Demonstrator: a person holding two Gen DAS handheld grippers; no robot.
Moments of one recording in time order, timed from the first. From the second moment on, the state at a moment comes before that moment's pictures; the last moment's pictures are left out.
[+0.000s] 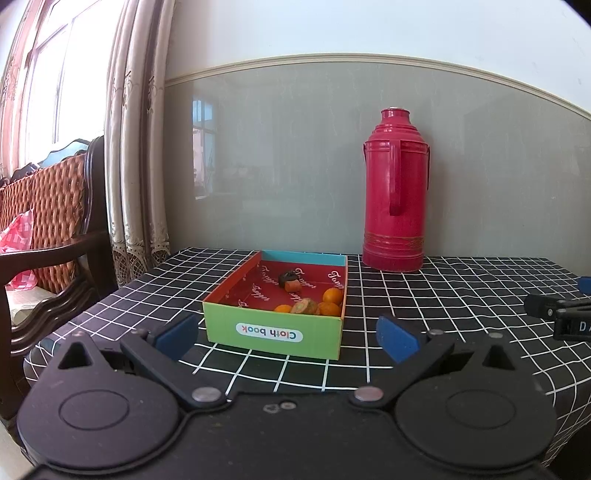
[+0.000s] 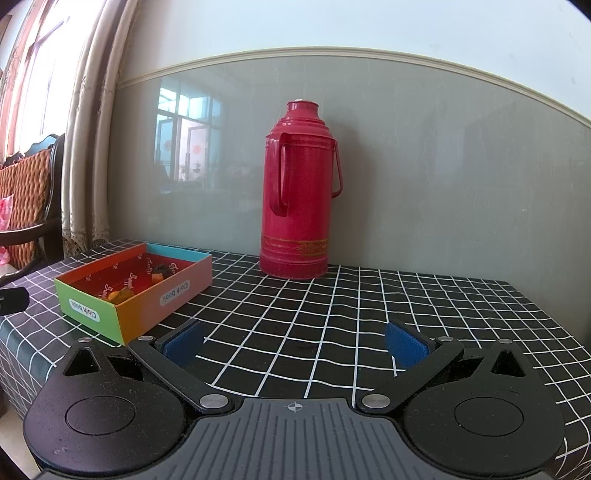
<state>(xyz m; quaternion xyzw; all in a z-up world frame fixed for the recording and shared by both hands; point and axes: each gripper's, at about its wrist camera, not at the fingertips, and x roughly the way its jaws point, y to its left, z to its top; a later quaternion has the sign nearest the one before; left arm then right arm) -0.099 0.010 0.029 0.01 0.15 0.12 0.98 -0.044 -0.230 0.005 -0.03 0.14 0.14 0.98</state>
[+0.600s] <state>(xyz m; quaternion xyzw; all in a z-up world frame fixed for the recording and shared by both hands) -0.101 0.008 0.030 0.02 0.14 0.11 0.98 -0.043 -0.230 0.005 -0.03 0.14 0.14 0.98</state>
